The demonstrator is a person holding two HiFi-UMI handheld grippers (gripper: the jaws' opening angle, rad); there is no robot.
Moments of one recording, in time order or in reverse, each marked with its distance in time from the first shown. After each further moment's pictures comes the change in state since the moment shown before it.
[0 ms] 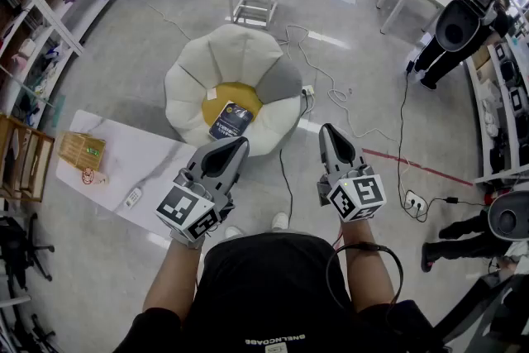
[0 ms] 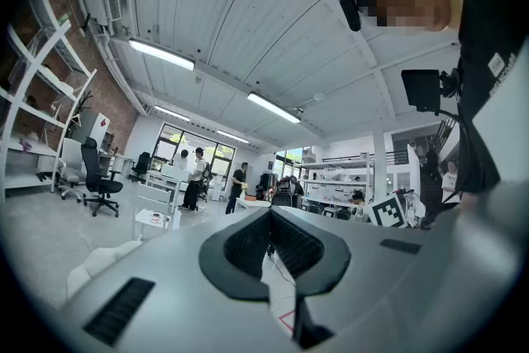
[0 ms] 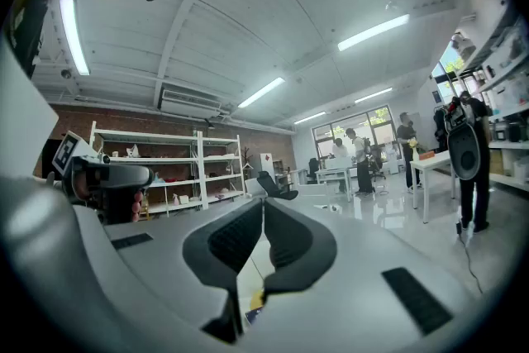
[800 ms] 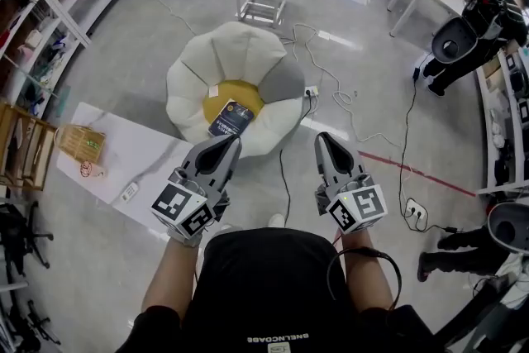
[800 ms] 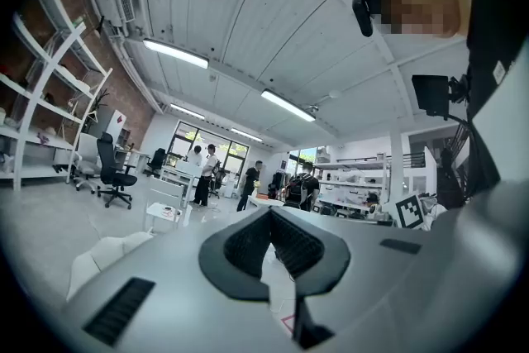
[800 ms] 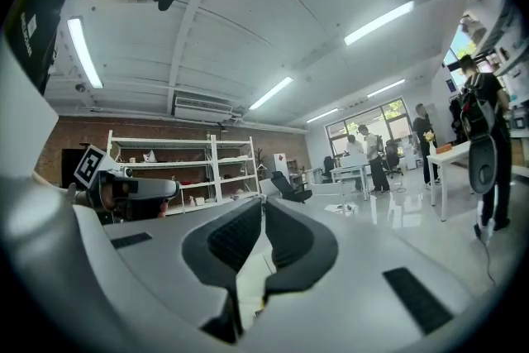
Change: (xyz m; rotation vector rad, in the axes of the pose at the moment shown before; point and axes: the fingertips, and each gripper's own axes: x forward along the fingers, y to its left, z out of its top) left arm 0.027 0.008 -0.018 -0.050 0.008 0.085; right arm -0.009 -0.013 0.005 0.016 -0.007 0.107
